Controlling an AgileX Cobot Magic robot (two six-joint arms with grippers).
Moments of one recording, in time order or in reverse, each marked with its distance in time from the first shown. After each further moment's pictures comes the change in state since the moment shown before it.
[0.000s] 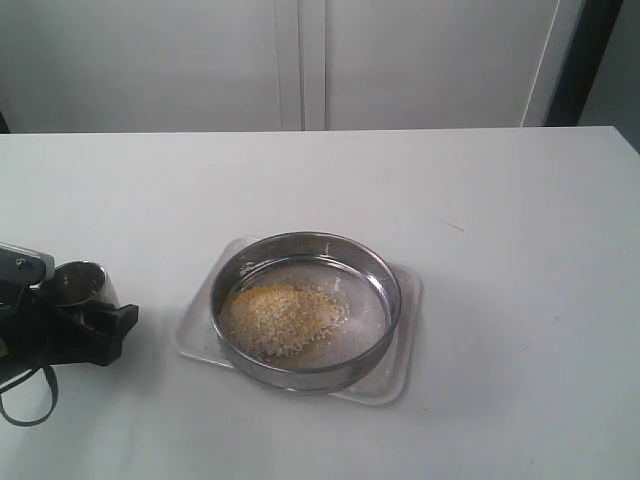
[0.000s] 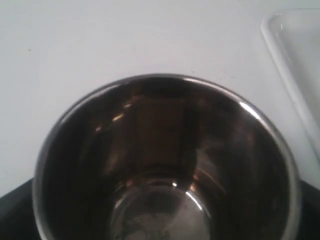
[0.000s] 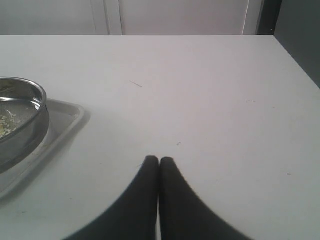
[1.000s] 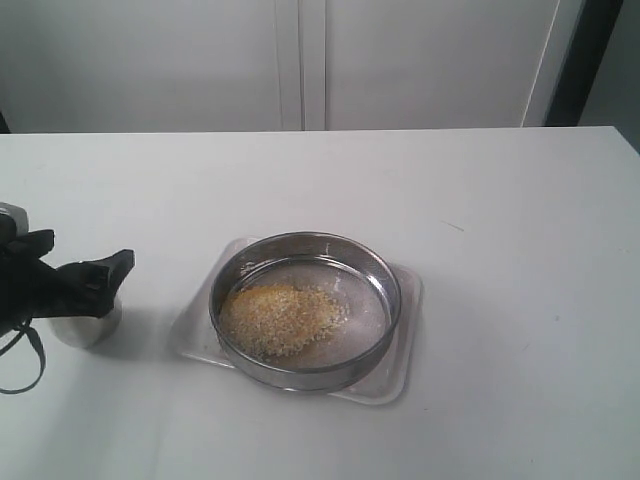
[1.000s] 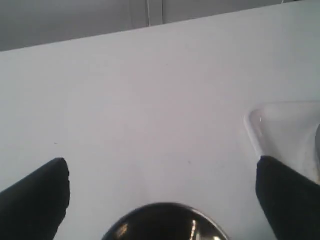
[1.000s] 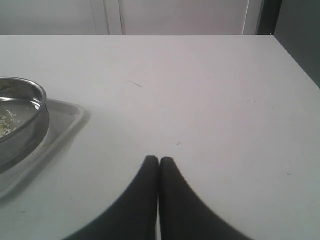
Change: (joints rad) left arm 0.000 -0.166 0.000 0.008 -0.045 -0.022; right arm 0.000 0.000 0.000 0.000 0.000 0.000
